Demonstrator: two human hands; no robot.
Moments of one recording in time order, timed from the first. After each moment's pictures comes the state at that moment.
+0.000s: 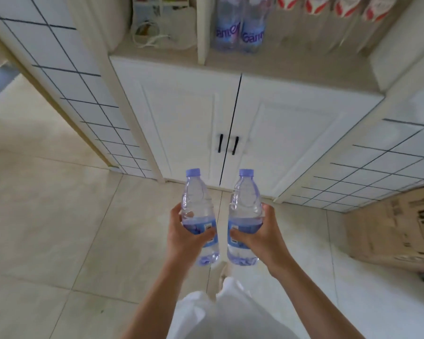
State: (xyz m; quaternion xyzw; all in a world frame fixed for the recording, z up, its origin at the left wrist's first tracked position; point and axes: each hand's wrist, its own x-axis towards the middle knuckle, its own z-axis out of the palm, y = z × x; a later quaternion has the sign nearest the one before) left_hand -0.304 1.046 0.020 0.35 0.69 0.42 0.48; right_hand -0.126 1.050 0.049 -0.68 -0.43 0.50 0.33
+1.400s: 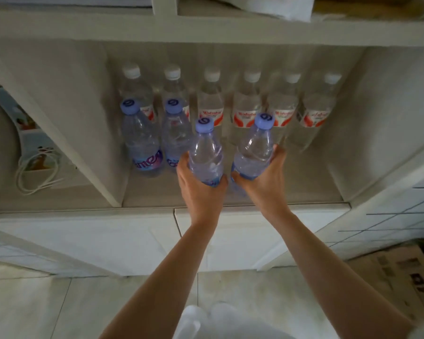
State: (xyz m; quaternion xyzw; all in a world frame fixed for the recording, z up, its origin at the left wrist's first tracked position) left_hand -0.096 1.507 0.116 0.50 0.55 0.60 0.30; right_hand 0.033 1.498 0.131 -0.60 -0.53 0.18 0.57
